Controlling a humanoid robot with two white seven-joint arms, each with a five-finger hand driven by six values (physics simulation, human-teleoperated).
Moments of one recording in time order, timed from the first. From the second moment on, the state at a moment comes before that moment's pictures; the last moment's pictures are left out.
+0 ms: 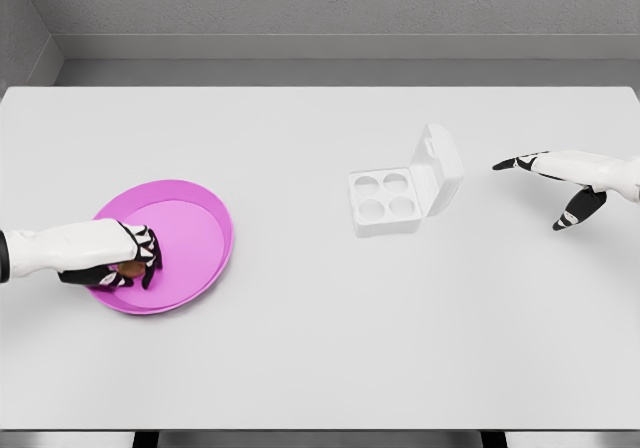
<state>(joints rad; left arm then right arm) -0.33 1.00 -0.56 -1.54 -0.26 -0.61 -0.52 -0.59 -0.90 0.62 -1.30 0.20 -0.31 0.61</state>
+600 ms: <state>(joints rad) -0.35 0.95 -0.53 -1.61 -0.25 -0.61 -0.52 -0.59 -0.91 0.62 -1.30 0.20 -0.31 0.61</state>
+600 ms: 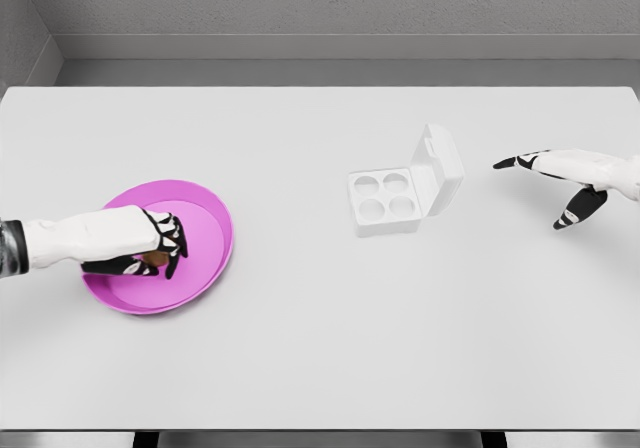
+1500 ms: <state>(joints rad) -0.44 0.79 -0.55 -1.62 -0.27 -0.61 -0.53 -0.59 -0.91 0.62 -1.30 0.20 -0.31 0.61</state>
